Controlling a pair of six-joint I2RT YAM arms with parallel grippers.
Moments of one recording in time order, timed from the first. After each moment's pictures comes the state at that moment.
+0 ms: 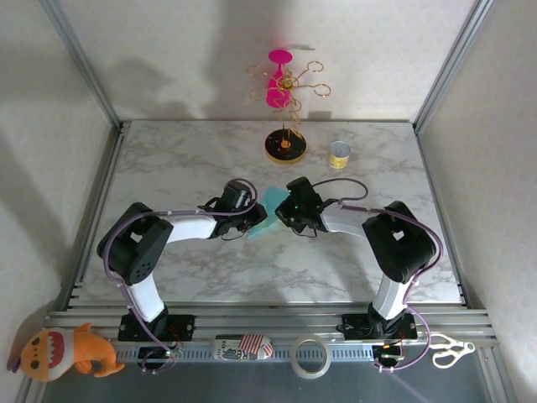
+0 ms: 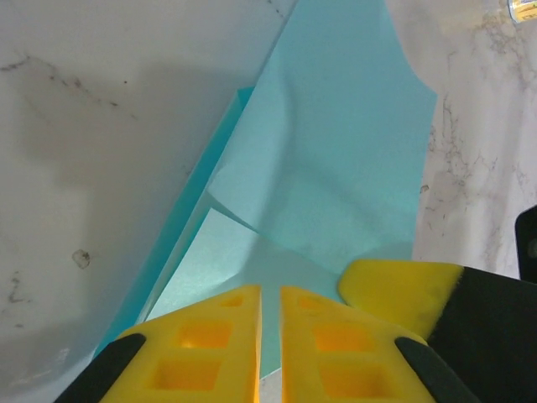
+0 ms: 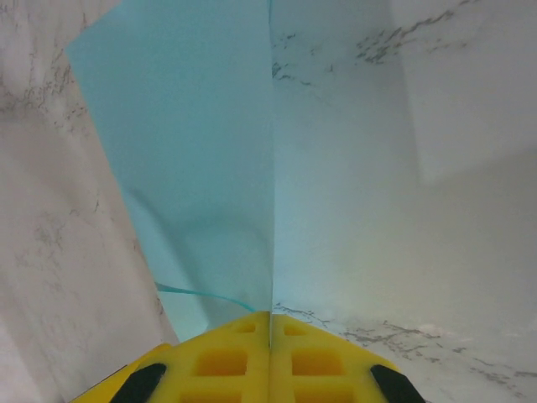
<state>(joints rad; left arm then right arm) -0.59 1.77 0.87 0.12 0.20 -1.07 0.65 1.77 0.94 -0.06 -0.16 1.29</state>
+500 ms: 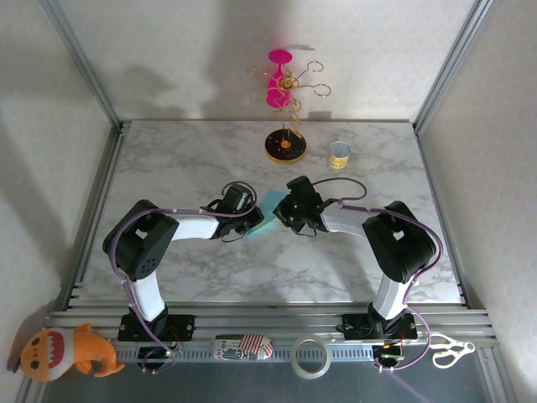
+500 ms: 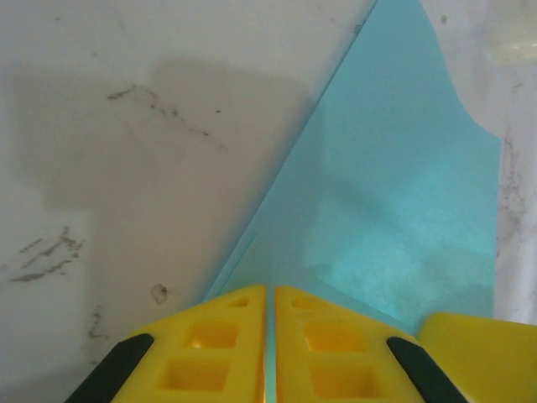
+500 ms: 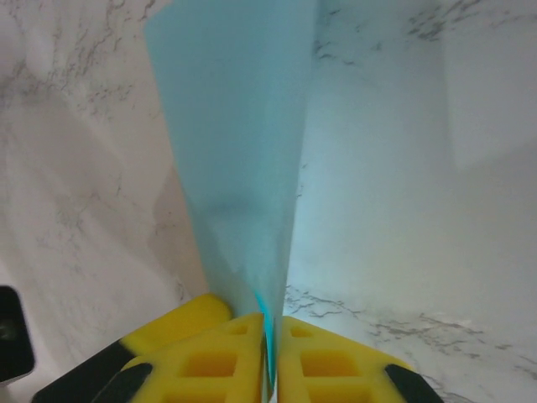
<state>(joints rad) -0.59 1.82 0.86 0.12 0.12 -1.08 0.65 1.78 0.94 -0.02 -0.21 1.29</state>
